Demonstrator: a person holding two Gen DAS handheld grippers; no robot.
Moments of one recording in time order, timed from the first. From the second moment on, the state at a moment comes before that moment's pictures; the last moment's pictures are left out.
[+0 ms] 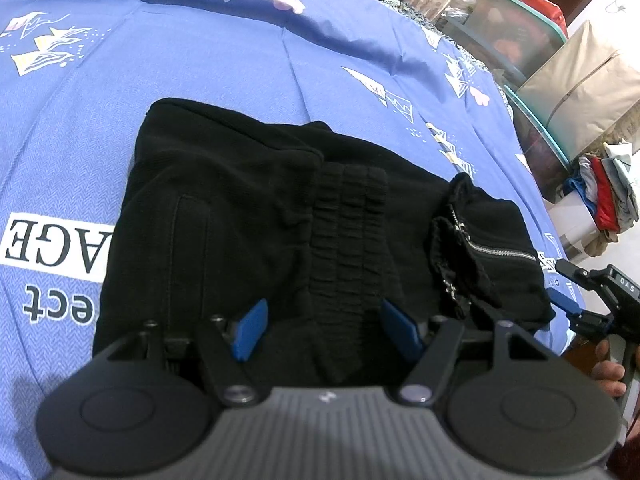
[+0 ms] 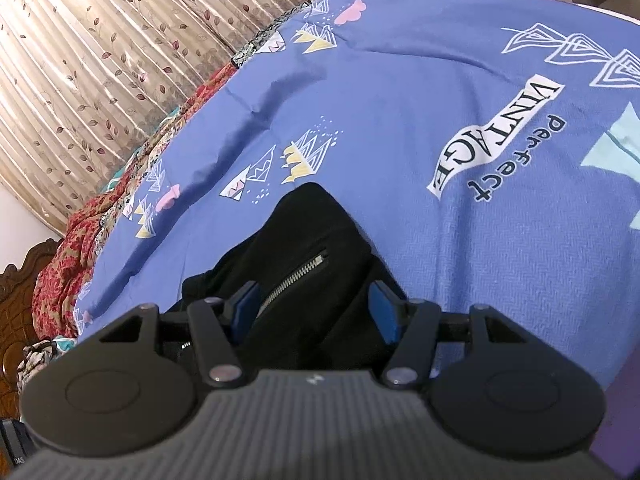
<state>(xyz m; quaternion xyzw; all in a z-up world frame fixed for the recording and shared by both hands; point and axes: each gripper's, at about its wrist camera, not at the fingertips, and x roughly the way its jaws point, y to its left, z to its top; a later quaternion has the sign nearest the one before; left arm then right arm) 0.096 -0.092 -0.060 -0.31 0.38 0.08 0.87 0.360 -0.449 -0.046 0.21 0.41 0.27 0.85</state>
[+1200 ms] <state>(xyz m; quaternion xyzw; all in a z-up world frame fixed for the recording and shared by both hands) 0.069 -0.089 -0.012 -0.35 0.33 0.05 0.88 0.374 -0.453 -0.064 0.19 0.44 0.30 0.83</state>
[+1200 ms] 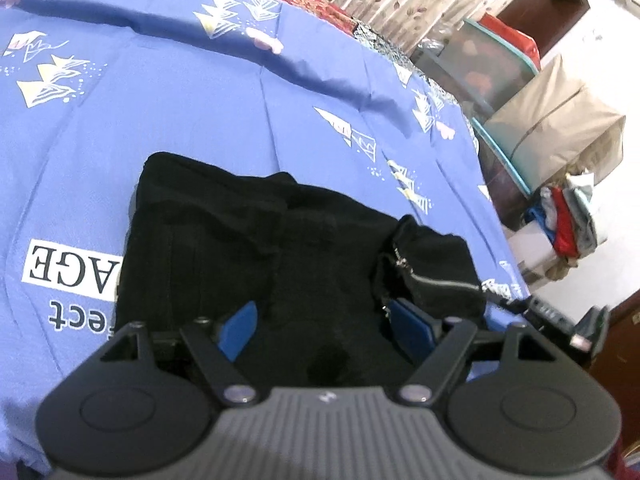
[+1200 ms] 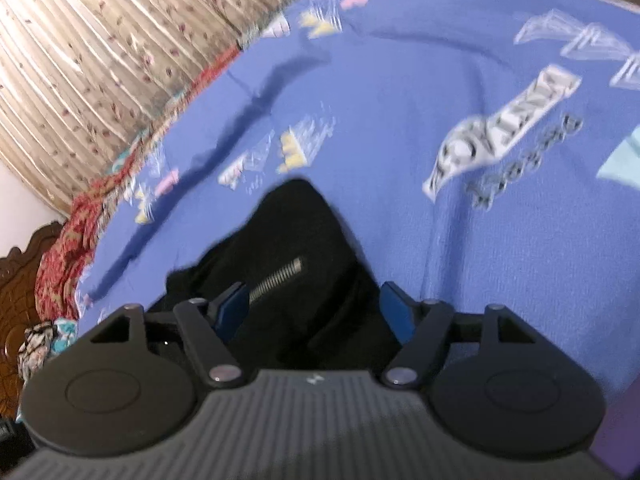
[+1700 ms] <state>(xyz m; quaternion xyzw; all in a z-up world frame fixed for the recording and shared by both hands) 0.084 -0.086 -0.002 -0.36 0.32 0.02 0.87 0.310 -0.384 -0.012 0.07 0.37 0.41 0.83</state>
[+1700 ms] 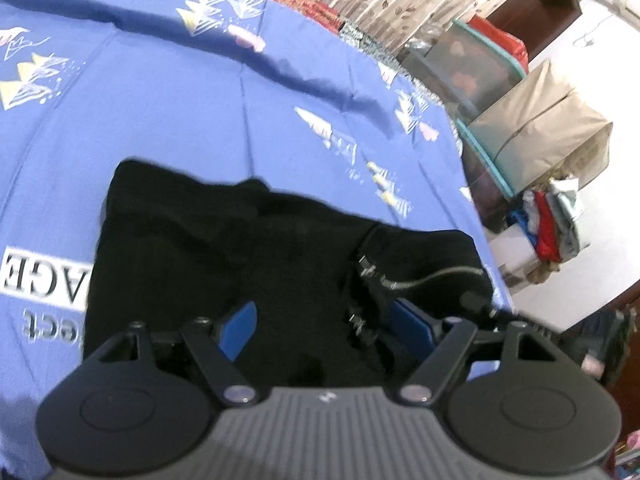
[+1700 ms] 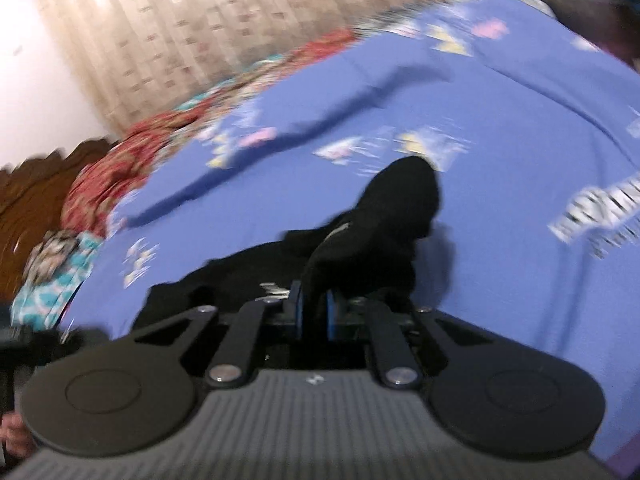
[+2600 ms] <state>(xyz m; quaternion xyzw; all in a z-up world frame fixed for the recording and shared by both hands) 0.241 -0.169 0.013 -0.25 0.43 -0.06 0.86 0.232 -0.316 -0.026 -0.16 0.25 0.46 0.84</state>
